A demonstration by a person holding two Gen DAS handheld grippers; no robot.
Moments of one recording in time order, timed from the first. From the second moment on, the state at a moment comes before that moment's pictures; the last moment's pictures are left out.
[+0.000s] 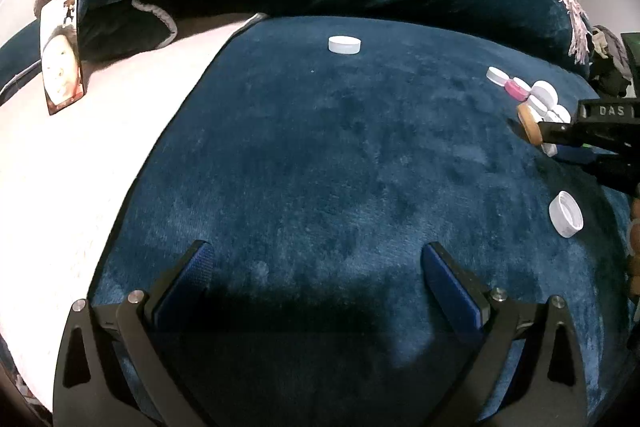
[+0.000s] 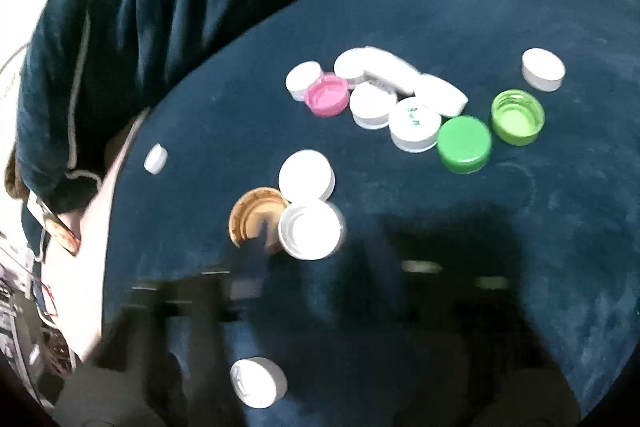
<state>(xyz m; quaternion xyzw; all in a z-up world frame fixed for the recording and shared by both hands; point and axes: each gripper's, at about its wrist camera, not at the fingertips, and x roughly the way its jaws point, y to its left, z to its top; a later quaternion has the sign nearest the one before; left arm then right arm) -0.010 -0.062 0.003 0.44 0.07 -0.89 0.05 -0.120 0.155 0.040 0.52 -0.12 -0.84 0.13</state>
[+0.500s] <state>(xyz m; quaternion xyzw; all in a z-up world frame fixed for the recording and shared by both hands) -0.009 -0.061 0.003 0.44 0.06 -0.89 0.05 -0.040 0.167 0.051 0.52 -0.04 -0.85 0.09</state>
